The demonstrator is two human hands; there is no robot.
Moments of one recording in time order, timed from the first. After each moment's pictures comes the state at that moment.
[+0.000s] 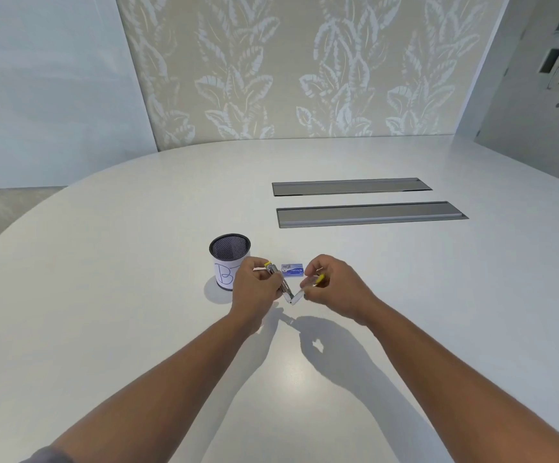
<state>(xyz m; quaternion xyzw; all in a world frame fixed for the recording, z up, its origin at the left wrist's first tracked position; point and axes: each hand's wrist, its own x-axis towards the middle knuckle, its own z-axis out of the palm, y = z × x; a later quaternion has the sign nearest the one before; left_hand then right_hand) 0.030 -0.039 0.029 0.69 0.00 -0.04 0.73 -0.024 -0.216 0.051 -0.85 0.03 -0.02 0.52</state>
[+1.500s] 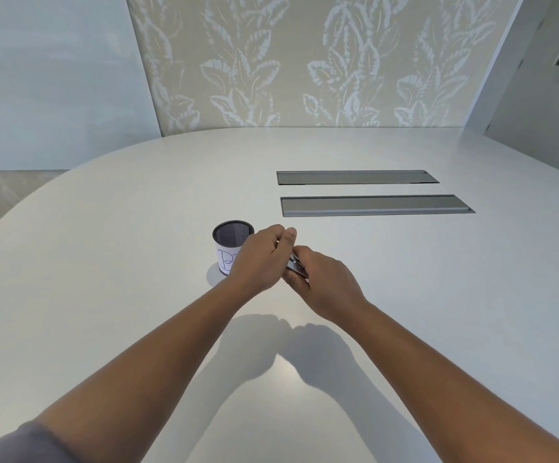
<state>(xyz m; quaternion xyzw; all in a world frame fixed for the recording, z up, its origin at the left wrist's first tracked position) 0.027 -0.030 0.084 0.86 -0.22 0.06 0.46 -0.041 -0.174 0.064 -0.96 -0.09 -0.19 0.21</state>
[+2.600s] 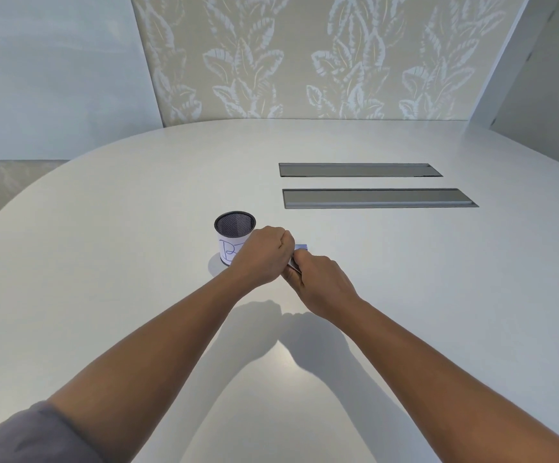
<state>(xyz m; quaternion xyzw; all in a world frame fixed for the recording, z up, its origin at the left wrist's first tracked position) 0.026 -0.031 0.087 0.91 -0.26 0.05 0.32 -0.050 -0.161 0.061 -0.97 -0.06 -0.12 0.22</state>
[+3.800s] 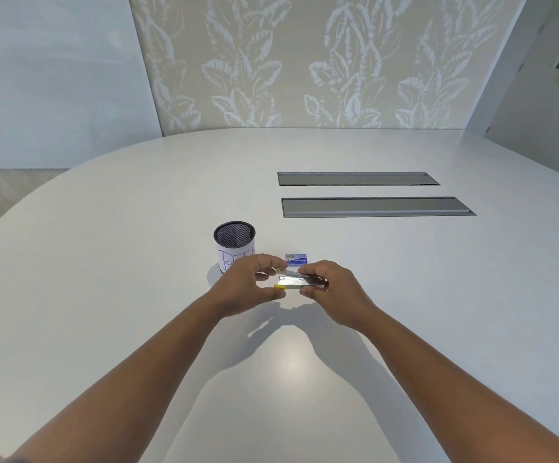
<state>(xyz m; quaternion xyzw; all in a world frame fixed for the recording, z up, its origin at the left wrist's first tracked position) 0.036 0.014 0.041 0.84 -0.30 -0.07 0.46 -0.035 -0.205 0.031 -0.90 -0.01 -0.07 0.43</state>
